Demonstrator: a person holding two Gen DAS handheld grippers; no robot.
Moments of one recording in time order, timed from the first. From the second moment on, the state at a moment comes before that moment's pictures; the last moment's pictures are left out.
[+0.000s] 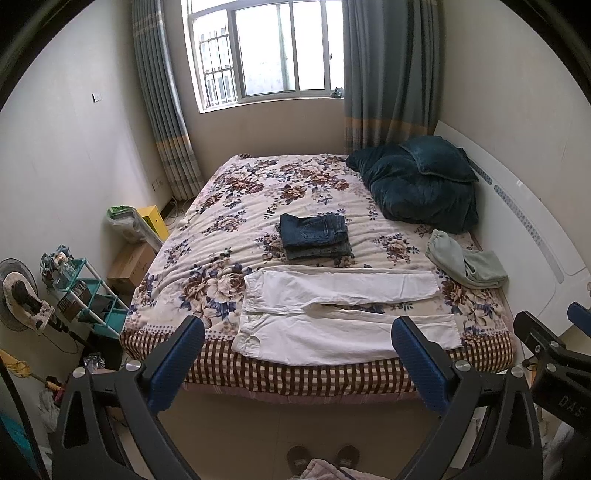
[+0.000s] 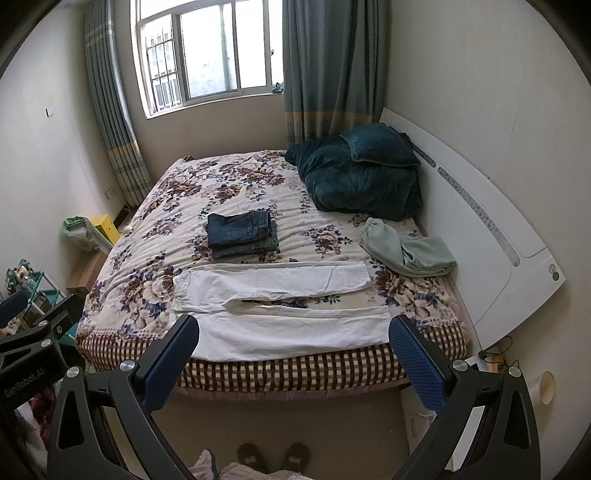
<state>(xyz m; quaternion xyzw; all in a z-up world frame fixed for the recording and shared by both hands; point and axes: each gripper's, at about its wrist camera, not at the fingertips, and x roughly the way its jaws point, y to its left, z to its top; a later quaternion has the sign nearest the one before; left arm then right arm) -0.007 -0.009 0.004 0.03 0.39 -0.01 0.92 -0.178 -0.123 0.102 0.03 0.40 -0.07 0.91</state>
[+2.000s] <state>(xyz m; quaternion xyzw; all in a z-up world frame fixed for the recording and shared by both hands) 0.503 -0.033 -0.405 0.13 0.60 0.00 0.79 0.385 -0.221 -0.353 0.02 0.62 -0.11 0.78</state>
